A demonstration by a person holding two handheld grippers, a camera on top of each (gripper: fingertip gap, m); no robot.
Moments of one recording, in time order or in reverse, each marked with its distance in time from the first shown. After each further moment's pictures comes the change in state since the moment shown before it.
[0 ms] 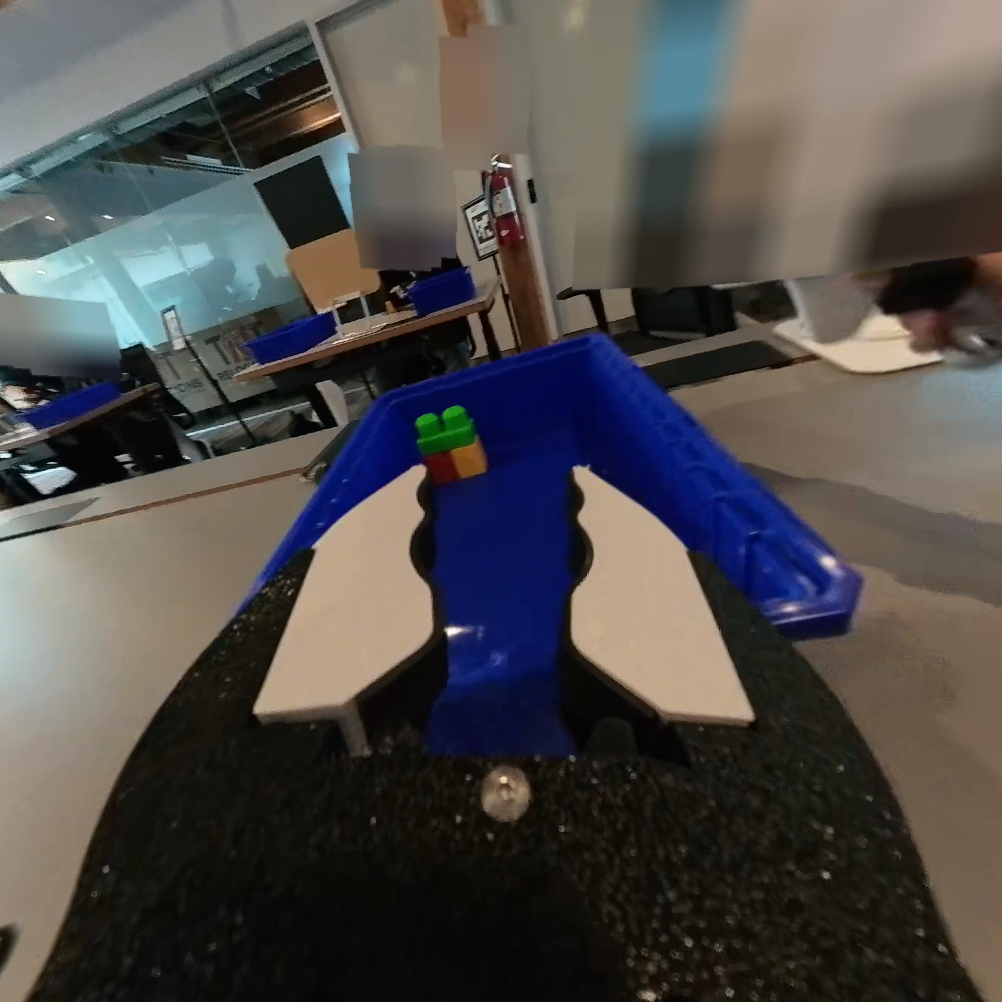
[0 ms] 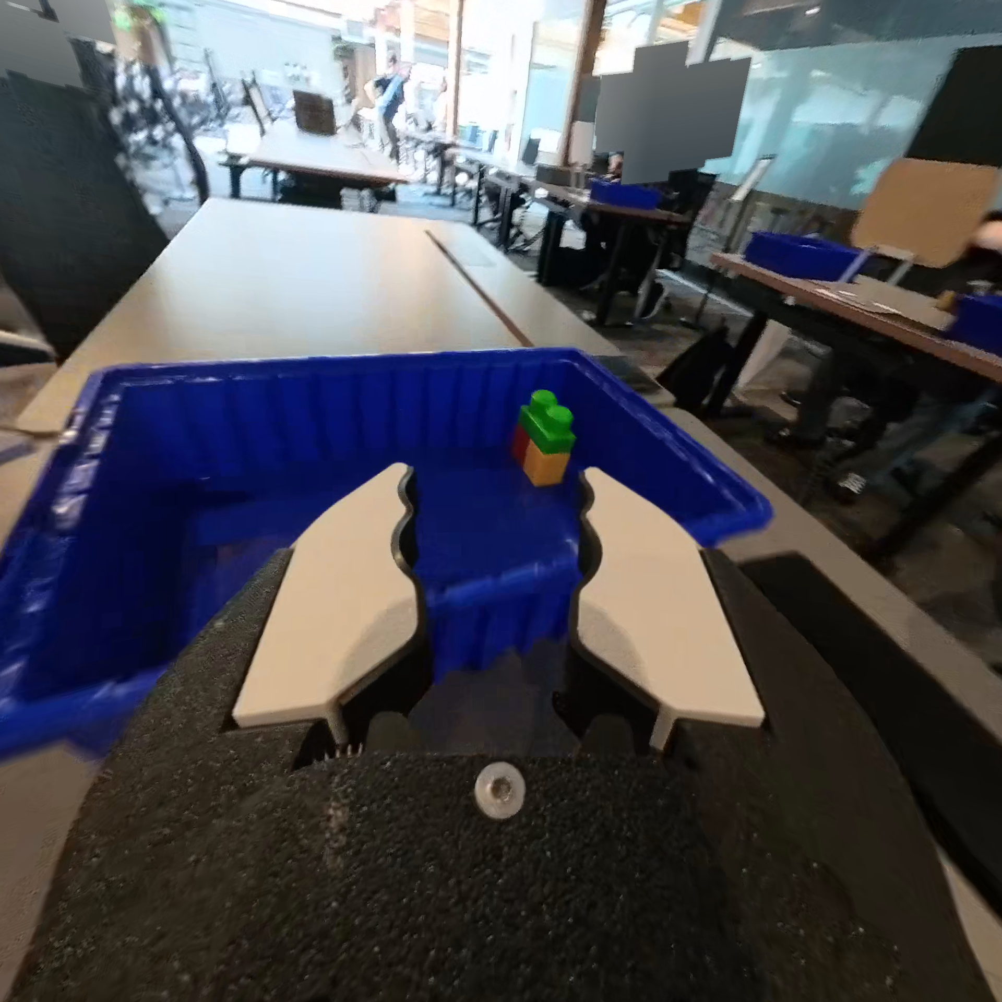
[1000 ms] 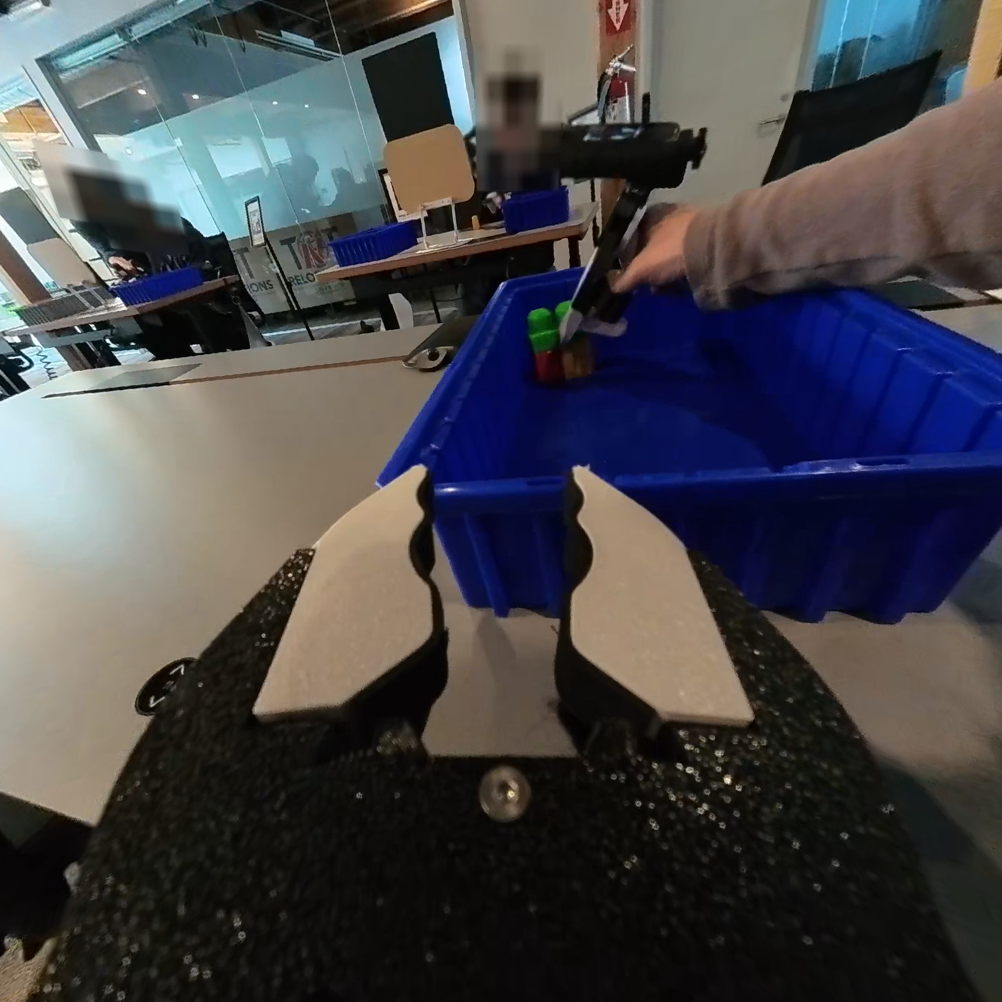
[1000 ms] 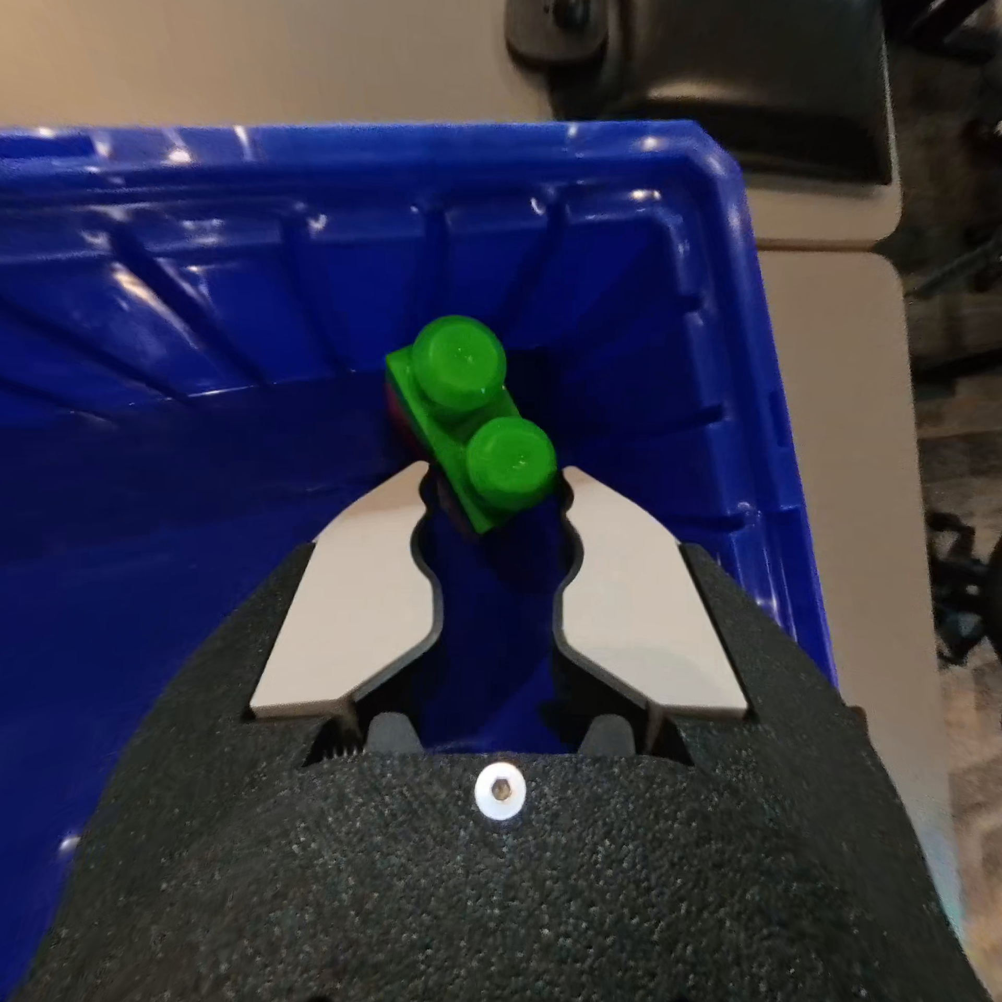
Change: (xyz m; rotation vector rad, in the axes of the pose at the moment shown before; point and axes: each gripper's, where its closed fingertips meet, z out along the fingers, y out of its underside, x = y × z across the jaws) left arm -0.077 0.063 -0.053 -0.114 -0.151 -0.105; right arm 0.046 0.104 0.263 -0.797 -0.110 -0.192
